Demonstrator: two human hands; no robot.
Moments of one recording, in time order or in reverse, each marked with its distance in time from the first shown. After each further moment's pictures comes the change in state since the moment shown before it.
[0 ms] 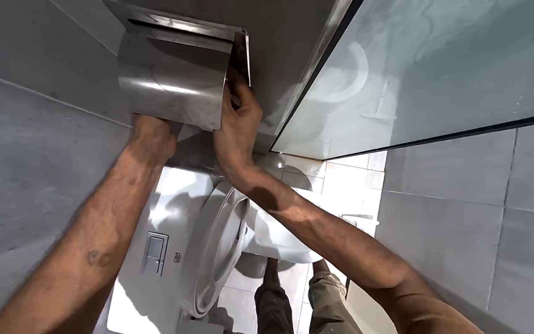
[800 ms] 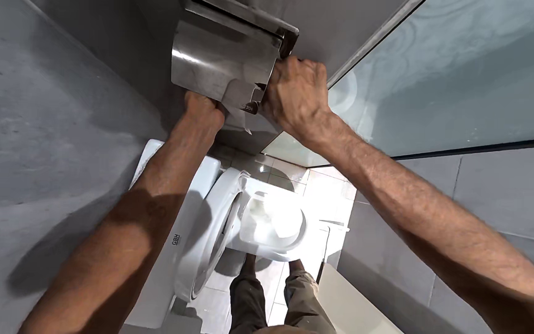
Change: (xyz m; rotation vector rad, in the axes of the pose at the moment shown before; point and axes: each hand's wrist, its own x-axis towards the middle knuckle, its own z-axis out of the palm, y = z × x) left_hand -0.011 0.008 0.046 -0.579 0.208 -0.204; right_hand 0.062 -0.048 -0.025 -1.709 -0.395 -0.601
